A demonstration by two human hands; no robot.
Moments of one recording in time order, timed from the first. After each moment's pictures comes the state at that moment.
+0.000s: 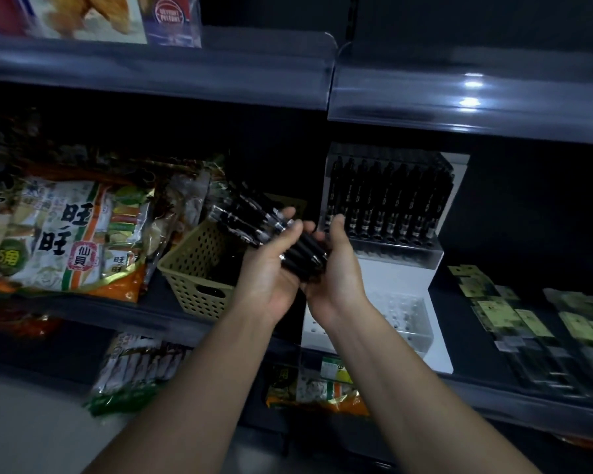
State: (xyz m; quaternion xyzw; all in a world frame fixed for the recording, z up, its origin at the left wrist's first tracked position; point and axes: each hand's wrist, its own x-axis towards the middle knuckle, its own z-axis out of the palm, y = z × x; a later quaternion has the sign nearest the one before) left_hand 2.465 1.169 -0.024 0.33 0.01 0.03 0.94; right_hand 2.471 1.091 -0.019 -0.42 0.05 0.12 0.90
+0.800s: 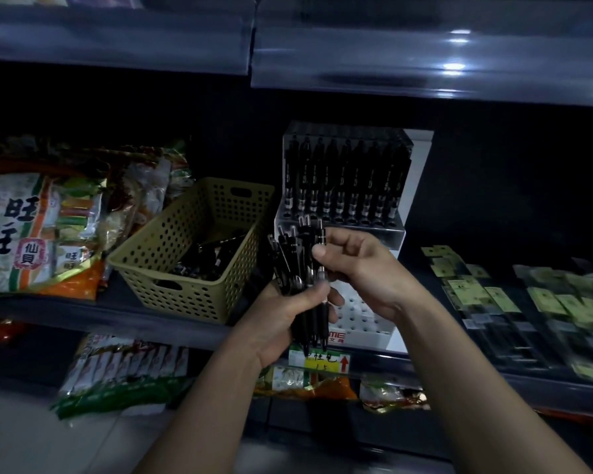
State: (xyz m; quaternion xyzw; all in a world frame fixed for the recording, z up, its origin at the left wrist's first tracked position) left_hand 2.440 1.123 -0.071 0.57 -0.07 -0.13 0.81; right_hand 2.487 0.983 -0.036 -0.68 -0.20 0.14 0.69
